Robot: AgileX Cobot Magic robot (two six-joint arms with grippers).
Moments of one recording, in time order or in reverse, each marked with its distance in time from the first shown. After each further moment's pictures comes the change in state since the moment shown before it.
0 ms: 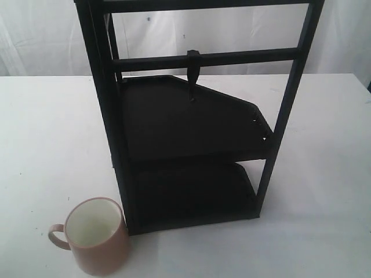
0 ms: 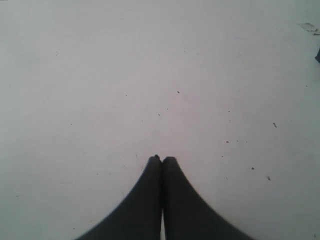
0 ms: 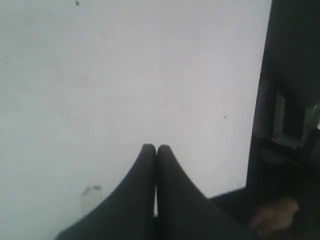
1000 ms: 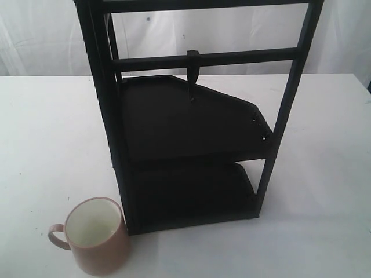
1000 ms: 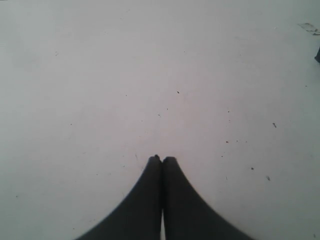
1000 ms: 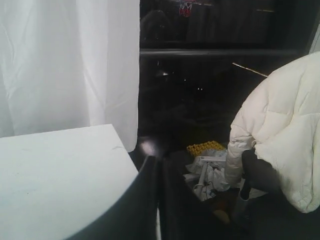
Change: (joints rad) left arm 0.000 0.000 0.000 0.000 0.000 0.000; right arm -0.135 -1.089 0.001 -0.181 -0.234 0.077
